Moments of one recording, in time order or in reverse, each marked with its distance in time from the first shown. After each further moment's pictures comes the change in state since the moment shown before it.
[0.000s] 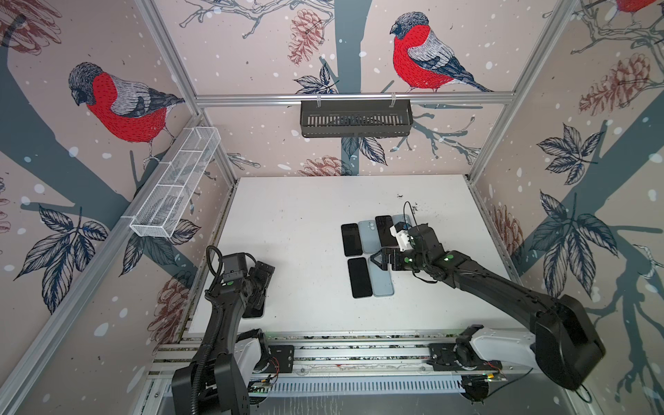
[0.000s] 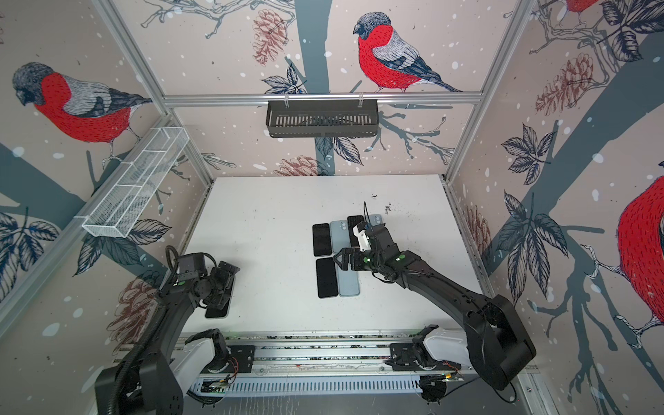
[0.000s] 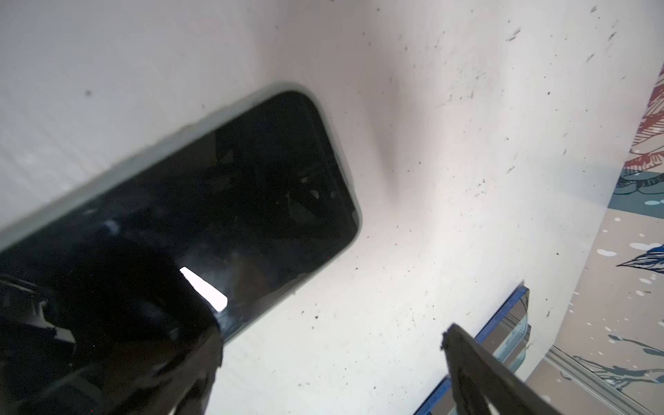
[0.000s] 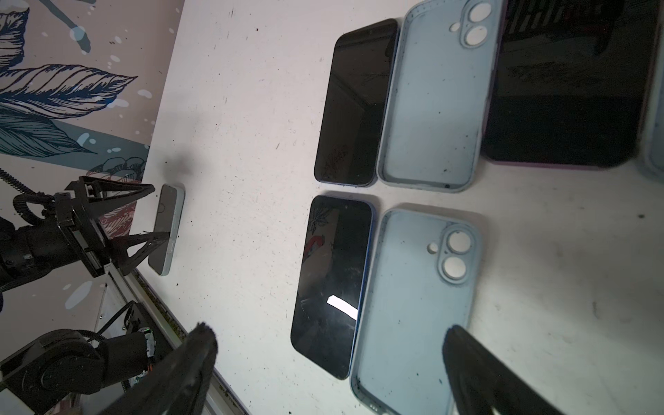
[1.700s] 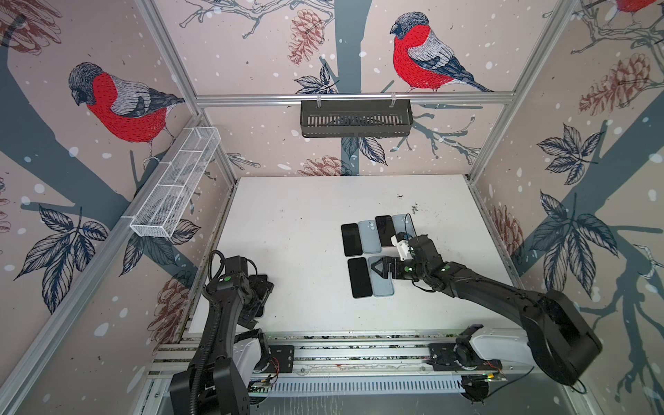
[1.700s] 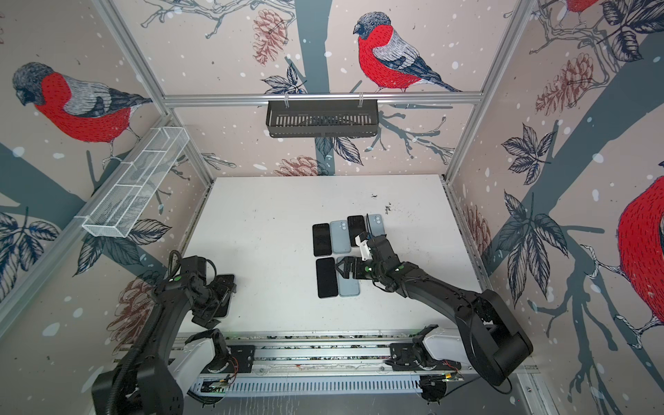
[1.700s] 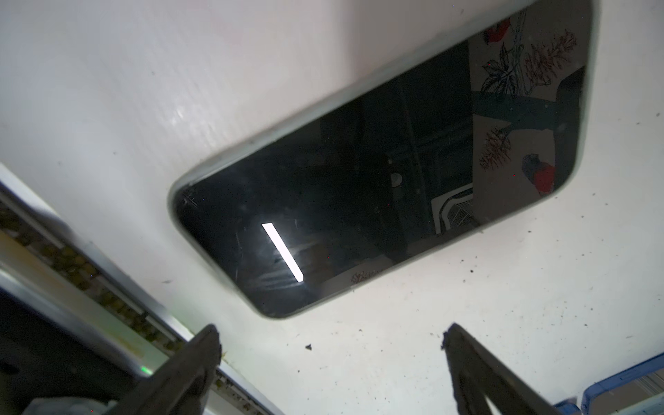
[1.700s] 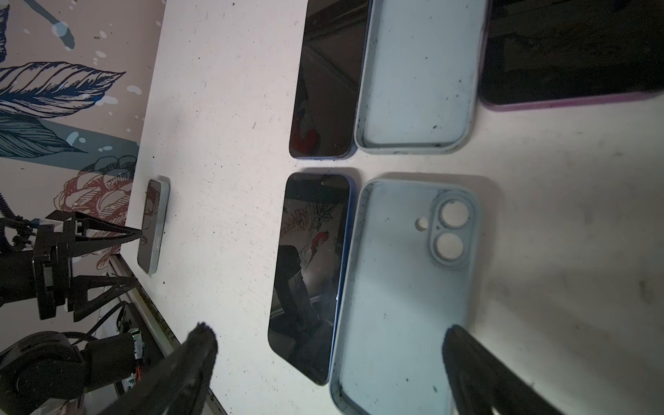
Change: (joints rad) left arm 0.001 -0.010 0.093 -0.457 -0.174 0.070; right arm -0.007 0.027 -0.168 0.203 -0.026 0.049
